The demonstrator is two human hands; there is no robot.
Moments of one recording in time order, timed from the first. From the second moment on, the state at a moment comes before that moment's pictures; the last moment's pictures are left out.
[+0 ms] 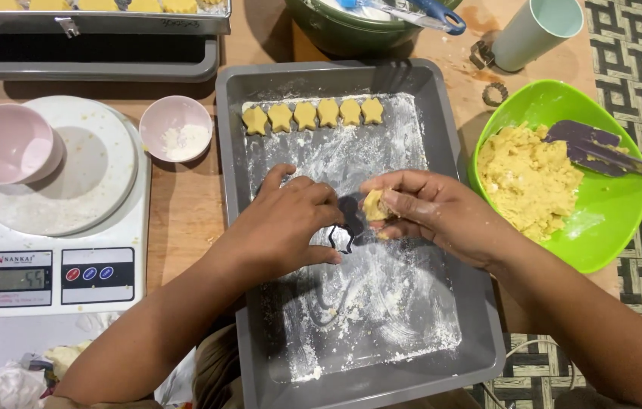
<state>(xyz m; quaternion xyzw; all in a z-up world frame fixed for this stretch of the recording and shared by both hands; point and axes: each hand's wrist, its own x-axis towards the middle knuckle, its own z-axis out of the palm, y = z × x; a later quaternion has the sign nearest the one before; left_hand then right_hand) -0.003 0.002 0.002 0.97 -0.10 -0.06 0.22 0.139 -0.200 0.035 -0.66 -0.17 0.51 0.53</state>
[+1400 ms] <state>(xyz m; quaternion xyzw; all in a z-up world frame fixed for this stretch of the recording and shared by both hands) -0.002 0.004 0.002 0.97 -0.09 -0.06 0.23 0.116 -0.209 0.007 -0.78 -0.57 0.14 0.22</state>
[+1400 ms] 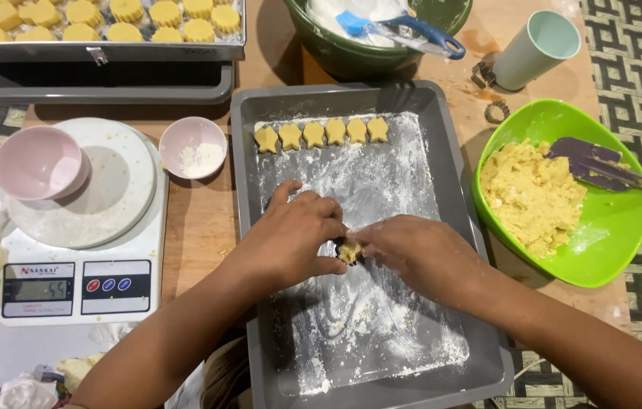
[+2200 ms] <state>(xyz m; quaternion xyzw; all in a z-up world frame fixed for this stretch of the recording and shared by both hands) -0.001 0.003 0.007 0.97 -0.06 -0.05 0.24 0.113 -0.195 0.016 -0.83 -0.50 0.18 0.15</state>
